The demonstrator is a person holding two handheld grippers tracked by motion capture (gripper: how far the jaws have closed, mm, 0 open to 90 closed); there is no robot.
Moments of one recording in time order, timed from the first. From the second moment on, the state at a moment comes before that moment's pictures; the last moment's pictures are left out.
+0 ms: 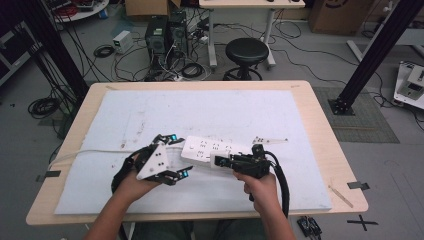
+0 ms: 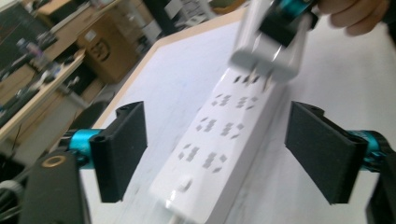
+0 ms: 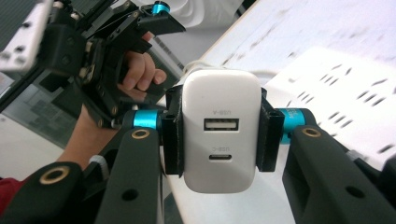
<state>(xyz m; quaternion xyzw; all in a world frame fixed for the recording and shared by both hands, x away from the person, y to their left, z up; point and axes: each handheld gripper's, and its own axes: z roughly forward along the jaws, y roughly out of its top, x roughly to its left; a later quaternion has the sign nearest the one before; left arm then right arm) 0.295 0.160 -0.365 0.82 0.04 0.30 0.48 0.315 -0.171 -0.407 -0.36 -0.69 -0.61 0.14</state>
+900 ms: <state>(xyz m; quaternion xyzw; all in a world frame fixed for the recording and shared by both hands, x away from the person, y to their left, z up) 0.316 0.218 -0.360 0.82 0.13 0.31 0.47 0.325 -0.181 -0.402 -0.38 -0.68 -0.62 0.09</state>
